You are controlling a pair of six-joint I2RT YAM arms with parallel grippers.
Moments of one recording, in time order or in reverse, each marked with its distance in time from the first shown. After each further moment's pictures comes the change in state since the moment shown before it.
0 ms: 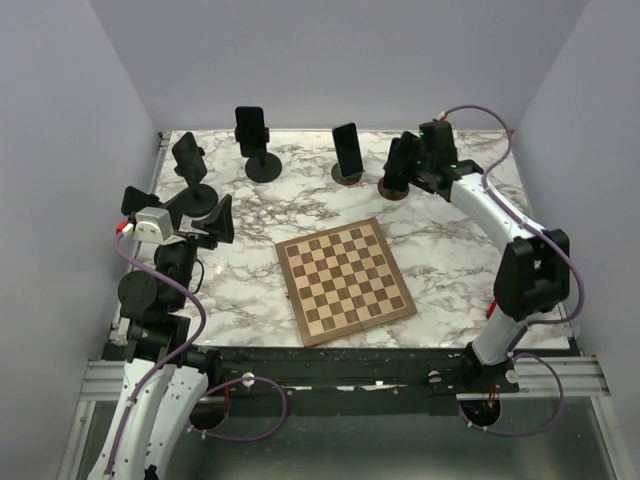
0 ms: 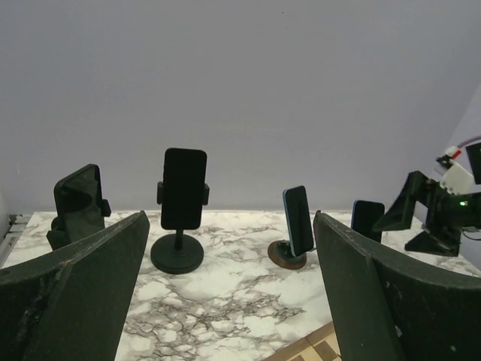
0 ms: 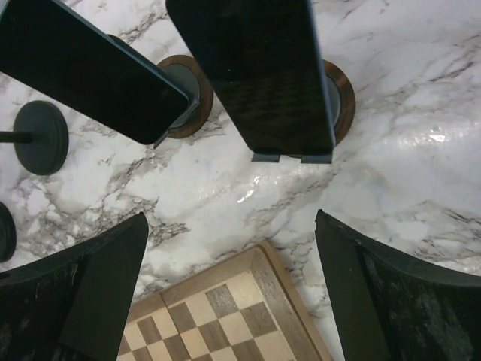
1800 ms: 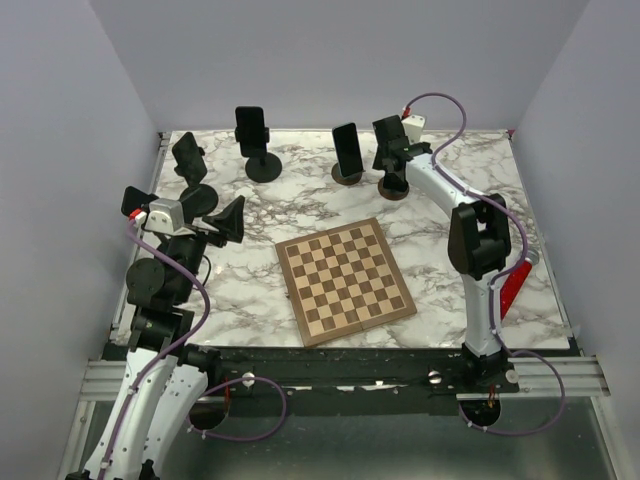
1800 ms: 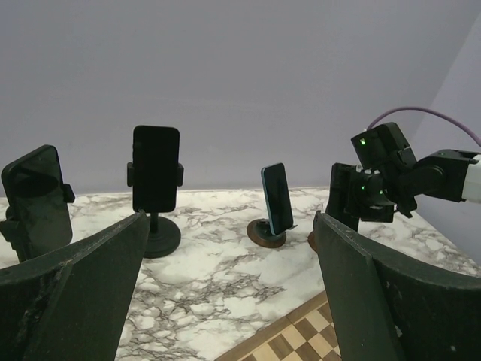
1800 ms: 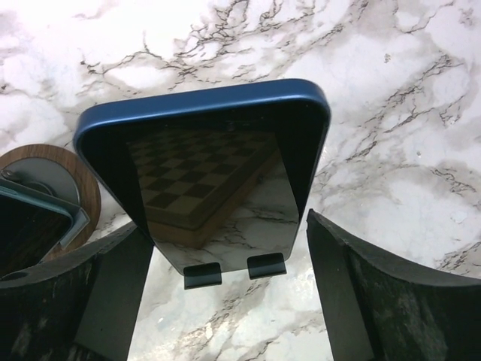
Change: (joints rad) left arm -0.026 0.068 0.000 -0.003 0.060 -0.034; right arm 0.127 0.497 0.480 -0.163 0.534 -0.117
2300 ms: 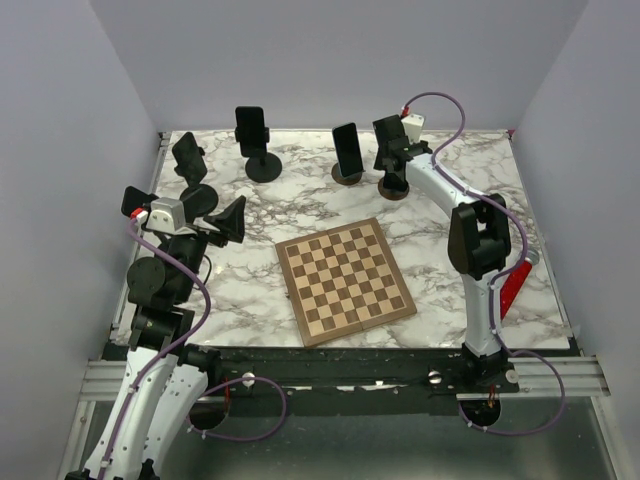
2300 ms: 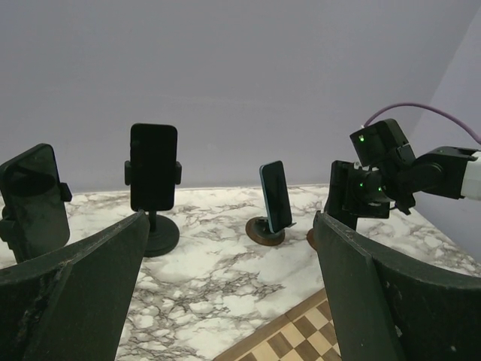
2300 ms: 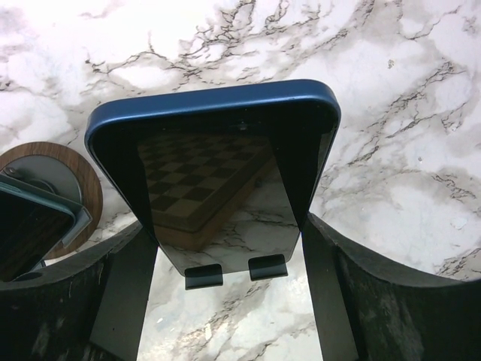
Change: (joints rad) left arm 0.000 0.006 0.000 0.000 0.006 0.000; right arm 0.000 0.001 0.002 0.013 -0.009 -0.031
